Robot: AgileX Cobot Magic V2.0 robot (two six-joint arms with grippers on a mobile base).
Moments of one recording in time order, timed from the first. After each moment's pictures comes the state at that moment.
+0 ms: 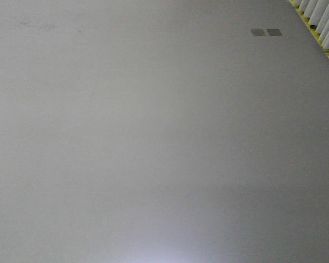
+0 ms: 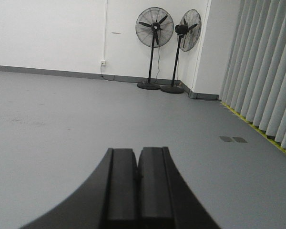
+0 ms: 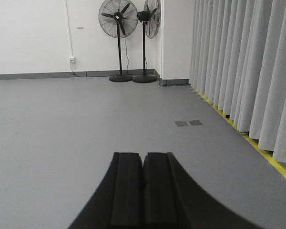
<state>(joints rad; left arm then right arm) -0.06 -0.01 0.03 -0.03 0.05 -0.08 -0.09 -0.01 0.03 -0.01 0.10 0.05</state>
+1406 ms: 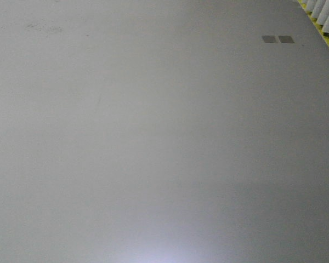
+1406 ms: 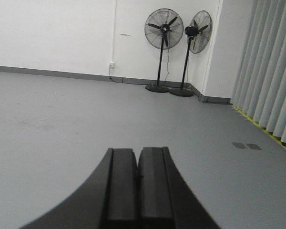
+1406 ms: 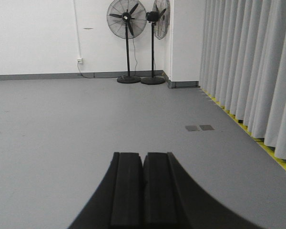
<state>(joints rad) -0.06 -0.01 0.03 -0.03 0.05 -0.08 -0.09 -0.01 0.03 -0.01 0.10 0.05</state>
